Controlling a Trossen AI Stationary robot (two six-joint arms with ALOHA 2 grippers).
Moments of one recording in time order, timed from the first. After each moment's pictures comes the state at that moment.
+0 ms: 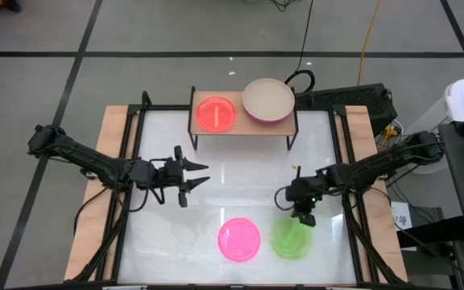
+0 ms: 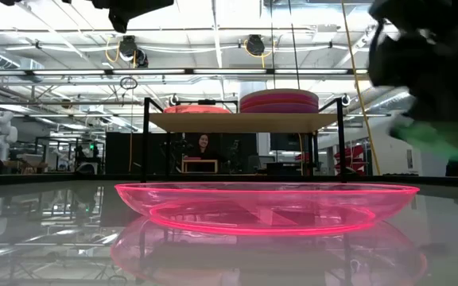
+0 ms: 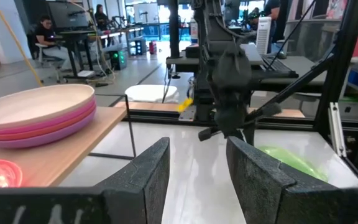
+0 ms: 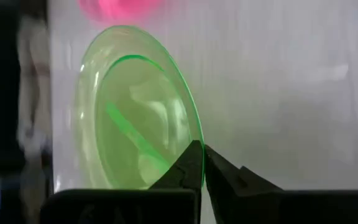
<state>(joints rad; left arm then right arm) -0.31 1.06 0.59 0.42 -0.45 0.00 0.24 1.18 0.50 -0.29 -0.37 0.54</state>
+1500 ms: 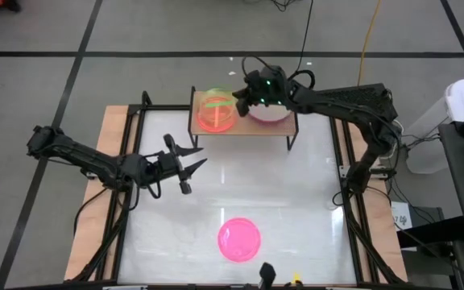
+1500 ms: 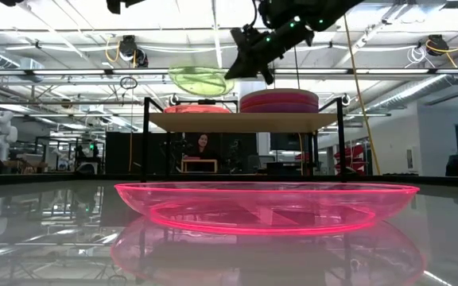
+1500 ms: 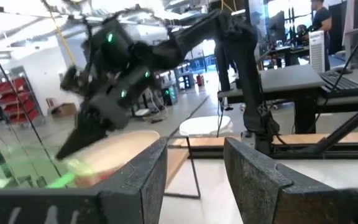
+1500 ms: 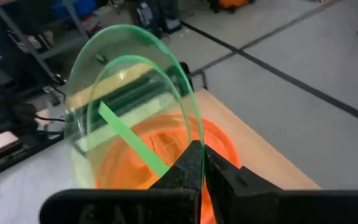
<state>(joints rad) -0.28 1.04 0.59 0.60 -0.61 0.29 -0.54 1.71 1.44 -0.15 -0.13 0.19</state>
